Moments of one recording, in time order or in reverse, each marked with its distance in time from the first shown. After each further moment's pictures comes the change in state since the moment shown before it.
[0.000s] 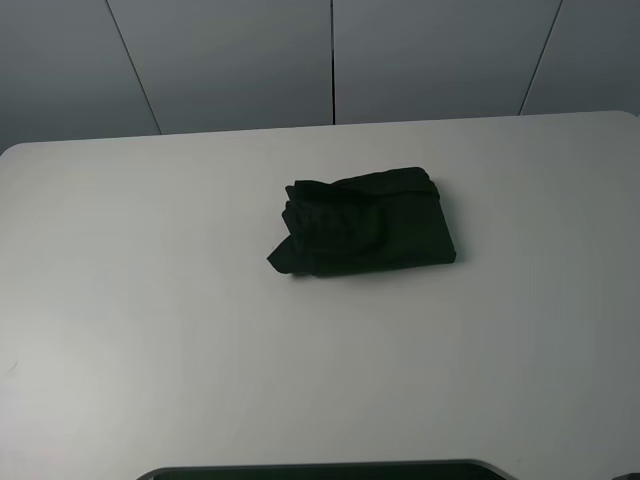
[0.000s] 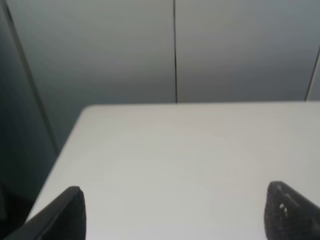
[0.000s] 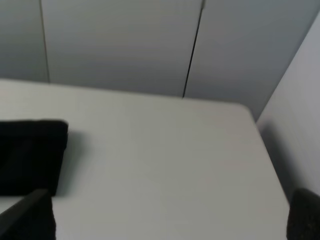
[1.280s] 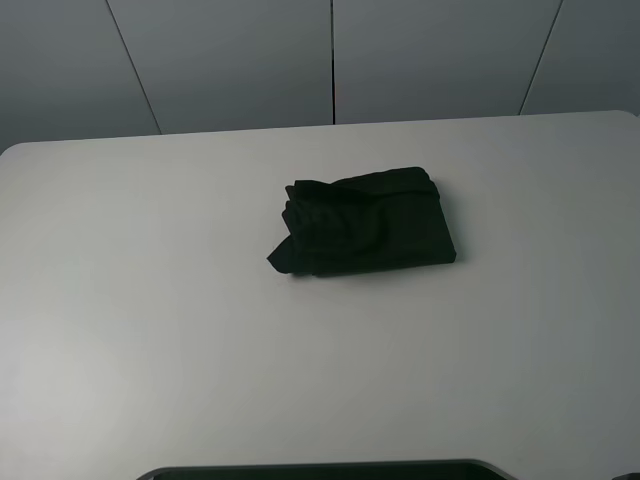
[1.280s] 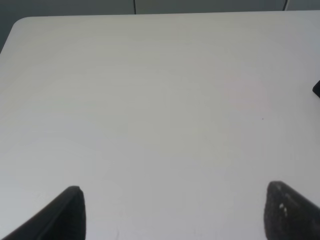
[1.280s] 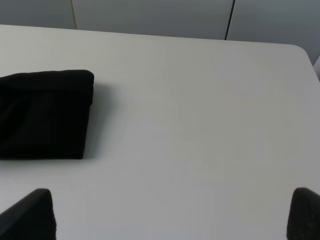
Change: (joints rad) left arm -0.029 0.004 0.273 -0.053 -0.137 -0.008; right arm 0.061 0.004 0.260 0.017 -0.129 0.085
